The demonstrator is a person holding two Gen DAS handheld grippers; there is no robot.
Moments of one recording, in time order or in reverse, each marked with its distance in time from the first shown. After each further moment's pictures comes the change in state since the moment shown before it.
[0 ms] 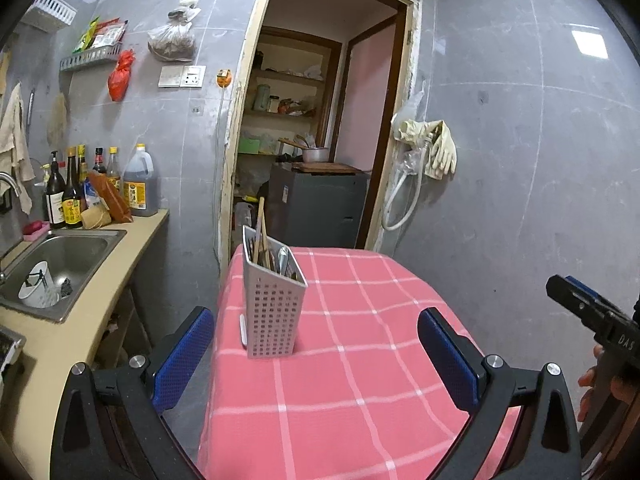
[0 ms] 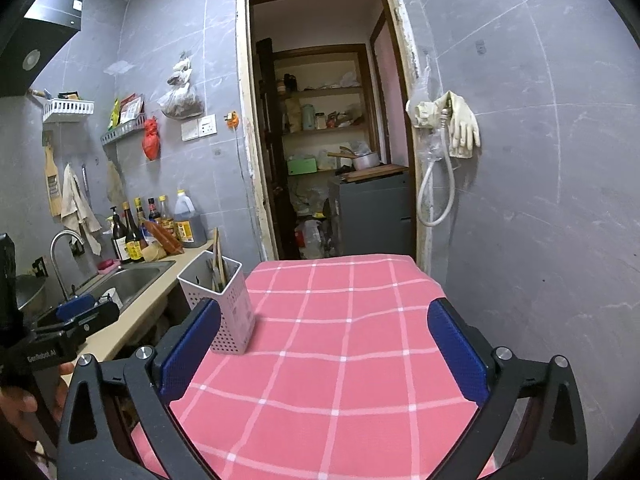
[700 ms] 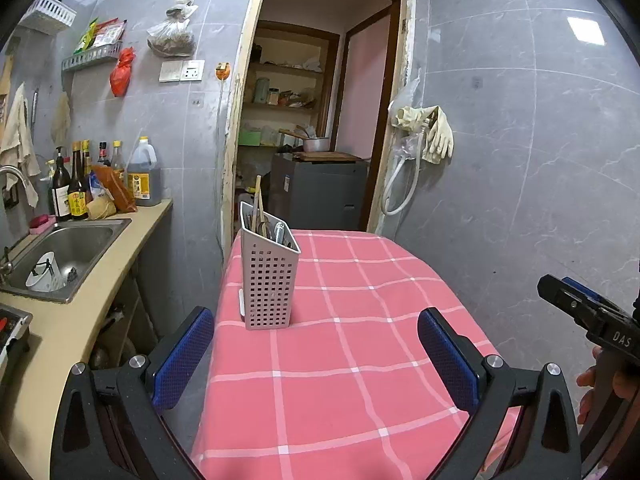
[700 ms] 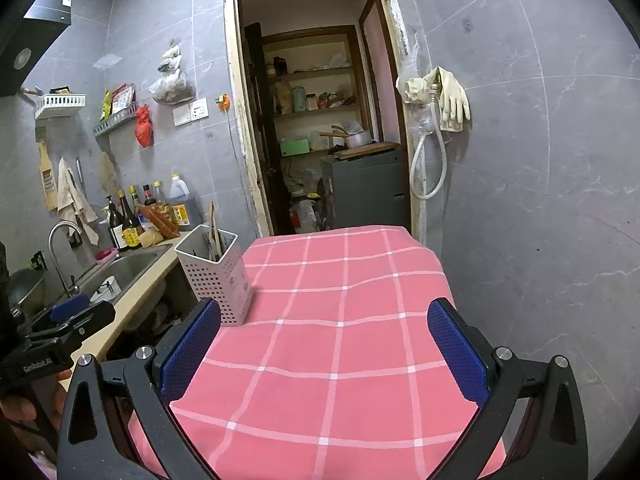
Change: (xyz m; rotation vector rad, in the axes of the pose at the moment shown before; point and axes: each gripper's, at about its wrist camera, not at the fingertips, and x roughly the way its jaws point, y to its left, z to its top) left arm -0.015 -0.013 -0.025 0.019 0.027 0.017; right arm -0.003 -0.011 -0.030 0.031 0.074 -0.010
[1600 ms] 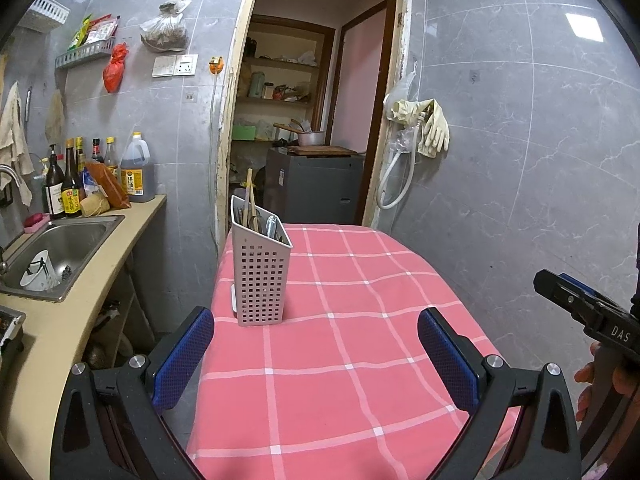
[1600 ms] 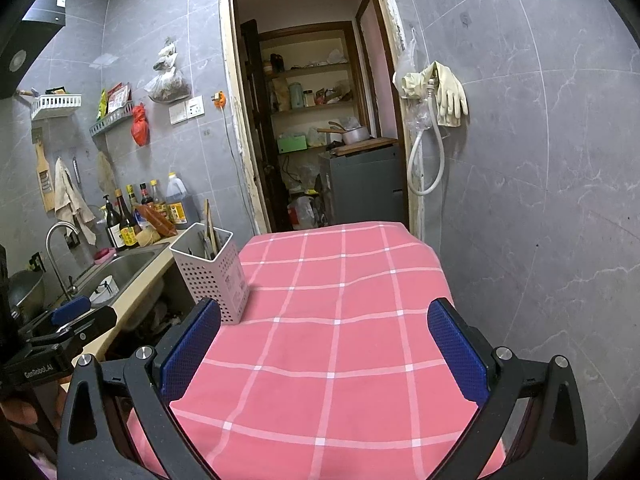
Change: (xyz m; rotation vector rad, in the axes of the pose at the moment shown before) left arm 0.007 -0.005 -0.003 0.007 0.021 -0.015; right arm 0.002 -0.001 0.001 0.002 0.005 -0.003
